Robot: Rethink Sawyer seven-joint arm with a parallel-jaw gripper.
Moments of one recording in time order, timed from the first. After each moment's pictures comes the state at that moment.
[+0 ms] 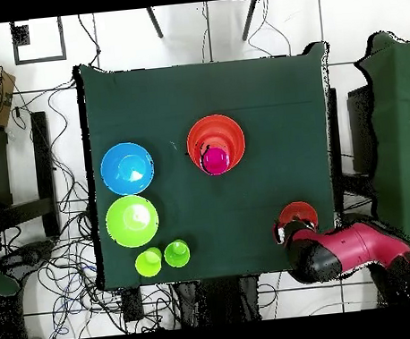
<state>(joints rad) -1.15 -0.67 0.57 2.05 -1.15 0.39 1.95</state>
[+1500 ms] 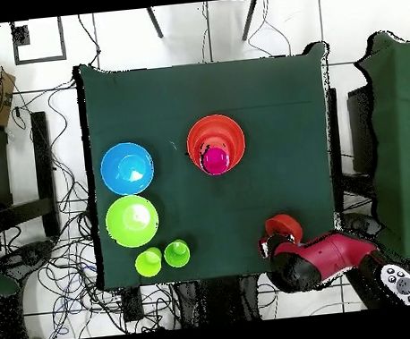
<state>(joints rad) -1.01 -0.51 0.36 2.01 -1.23 0.22 1.95</state>
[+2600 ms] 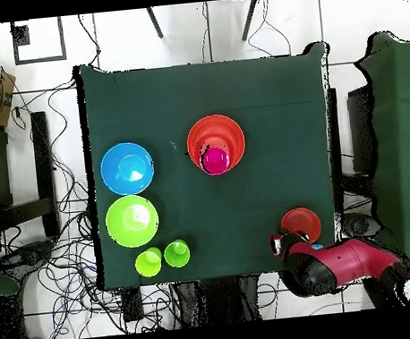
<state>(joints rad) -1.08 -0.61 0.37 2.04 -1.15 0.21 1.95</state>
